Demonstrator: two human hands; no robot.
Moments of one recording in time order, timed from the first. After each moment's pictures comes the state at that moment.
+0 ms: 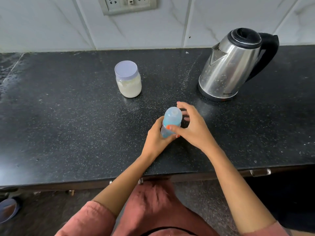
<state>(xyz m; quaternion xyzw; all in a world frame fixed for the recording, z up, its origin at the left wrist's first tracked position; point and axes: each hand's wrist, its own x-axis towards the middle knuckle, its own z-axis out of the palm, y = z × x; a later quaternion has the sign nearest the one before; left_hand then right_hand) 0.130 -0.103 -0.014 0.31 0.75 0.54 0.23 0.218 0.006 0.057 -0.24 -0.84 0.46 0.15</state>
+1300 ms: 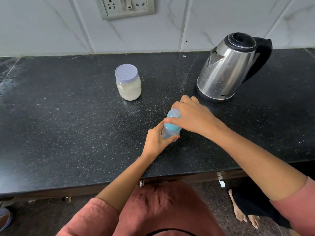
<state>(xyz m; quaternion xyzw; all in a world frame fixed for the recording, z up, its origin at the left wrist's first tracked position) 0.119 -0.104 -0.017 0.34 0.75 0.51 0.23 0.184 0.000 0.125 -0.24 -0.96 0.12 -0.07</state>
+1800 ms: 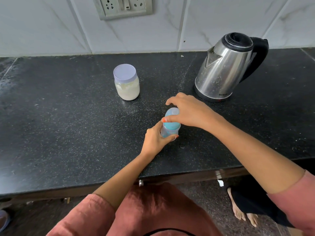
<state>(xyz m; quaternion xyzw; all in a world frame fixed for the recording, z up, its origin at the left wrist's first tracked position) 0.118 -0.103 -0.018 0.34 0.76 0.50 0.24 0.181 0.003 0.140 -0.21 -0.96 0.18 -0.10</state>
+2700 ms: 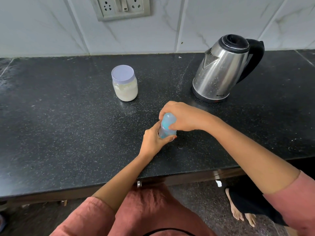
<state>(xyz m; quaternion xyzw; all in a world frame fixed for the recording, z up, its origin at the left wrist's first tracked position) 0.118 -0.103 -0.017 0.33 0.76 0.51 0.24 0.182 -0.003 0.142 -0.15 -0.95 0.21 -0.17</state>
